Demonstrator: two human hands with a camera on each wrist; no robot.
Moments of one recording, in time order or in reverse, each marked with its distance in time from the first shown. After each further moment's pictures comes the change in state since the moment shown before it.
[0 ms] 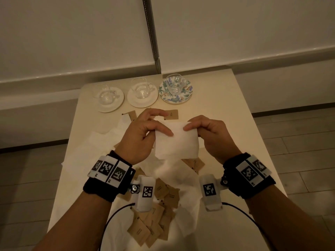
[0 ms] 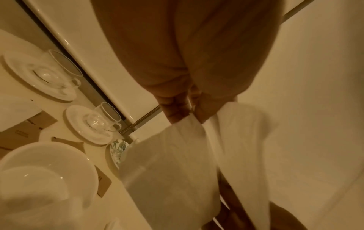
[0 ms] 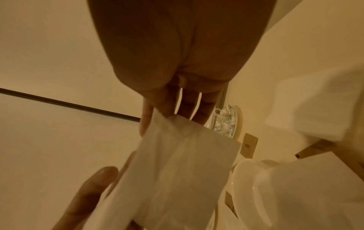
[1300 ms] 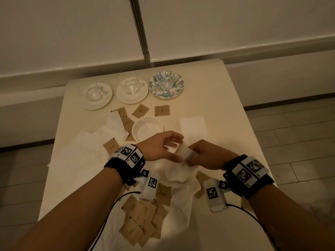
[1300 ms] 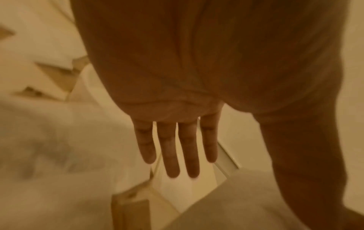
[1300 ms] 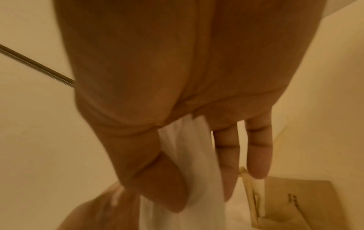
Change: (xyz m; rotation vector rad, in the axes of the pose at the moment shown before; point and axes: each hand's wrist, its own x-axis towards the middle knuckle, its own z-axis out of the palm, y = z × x) left_hand 0.021 -0.060 0.067 -0.177 -0.591 -0.547; right_hand -0.014 0.038 -0.036 -0.602 -0.496 0.463
